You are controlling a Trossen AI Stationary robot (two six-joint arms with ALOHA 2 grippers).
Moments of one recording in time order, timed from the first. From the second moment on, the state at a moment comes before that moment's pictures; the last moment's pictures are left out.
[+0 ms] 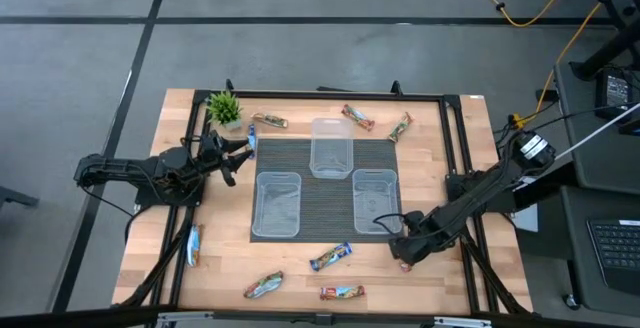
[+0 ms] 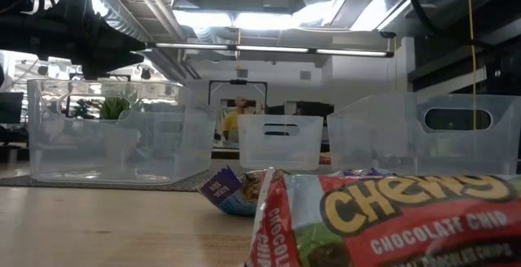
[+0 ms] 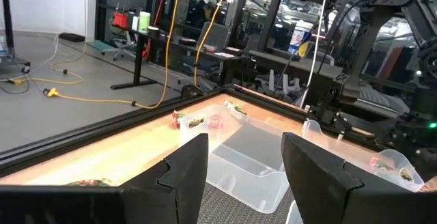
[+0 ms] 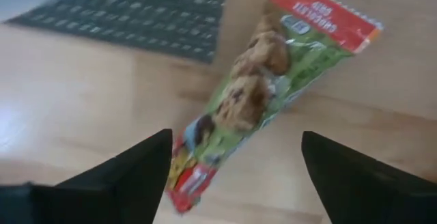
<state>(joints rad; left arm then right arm) -0.01 0.05 0.01 0.07 -0.49 -0.25 0.69 1.55 0.80 -0.67 -0.16 2.07</state>
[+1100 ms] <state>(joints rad) -0.01 0.05 0.01 0.07 -0.49 -0.28 0.75 1.45 0.86 -0.80 -0.19 2.09</state>
